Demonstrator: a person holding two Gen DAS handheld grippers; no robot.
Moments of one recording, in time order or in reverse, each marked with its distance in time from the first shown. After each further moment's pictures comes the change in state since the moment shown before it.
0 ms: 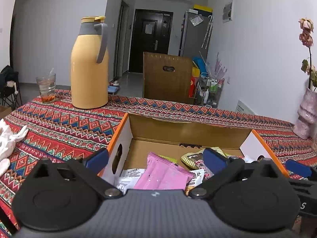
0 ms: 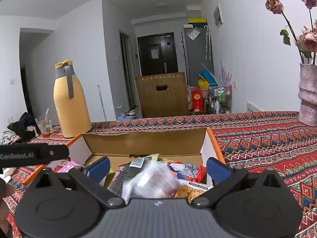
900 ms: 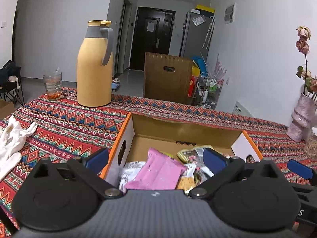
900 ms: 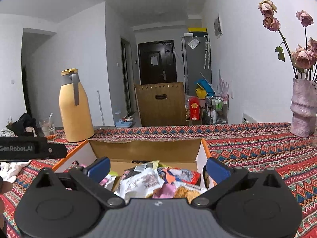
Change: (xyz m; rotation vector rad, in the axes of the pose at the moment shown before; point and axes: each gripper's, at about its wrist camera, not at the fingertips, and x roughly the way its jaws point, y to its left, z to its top) left arm -0.045 0.001 0.006 -0.017 0.019 -0.006; right arm -0.053 0.014 0.009 -0.041 -0.039 -0.017
